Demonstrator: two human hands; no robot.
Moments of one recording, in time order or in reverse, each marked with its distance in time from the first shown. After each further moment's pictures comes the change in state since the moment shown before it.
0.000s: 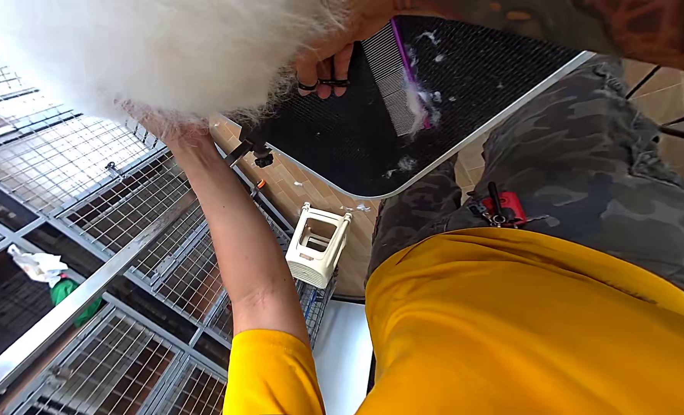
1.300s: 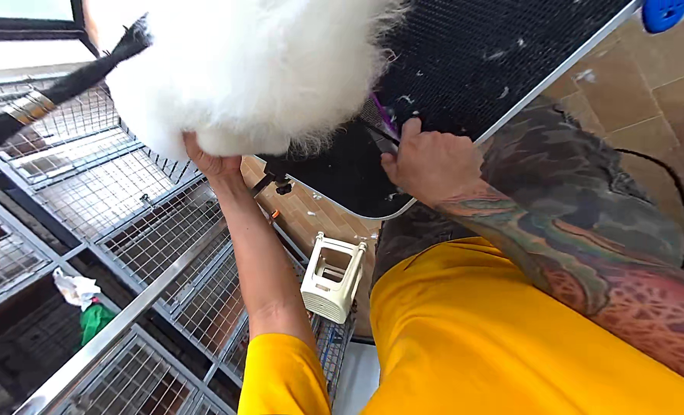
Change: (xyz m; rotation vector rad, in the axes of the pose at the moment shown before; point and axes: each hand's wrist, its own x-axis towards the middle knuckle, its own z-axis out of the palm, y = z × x) left_hand -0.012 0.026 0.036 -0.162 -0.144 -0.091; right_hand -0.083 0.110 0.075 -0.652 0.755 0.198
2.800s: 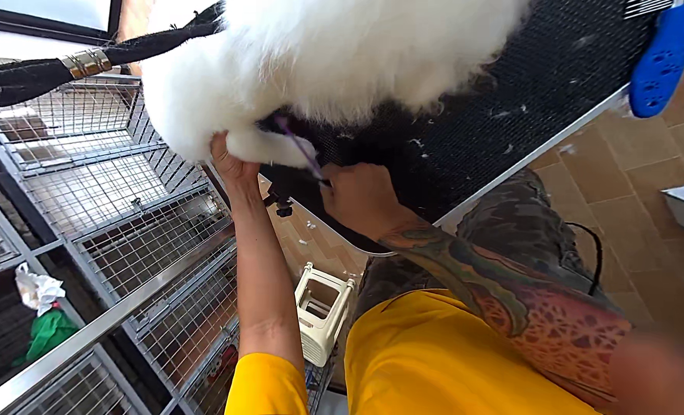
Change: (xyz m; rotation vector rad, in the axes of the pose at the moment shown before) left_hand 0.002 -0.018 0.020 -0.047 -0.015 0.029; right_hand 0.007 -0.088 0.002 0.219 0.201 -0.487
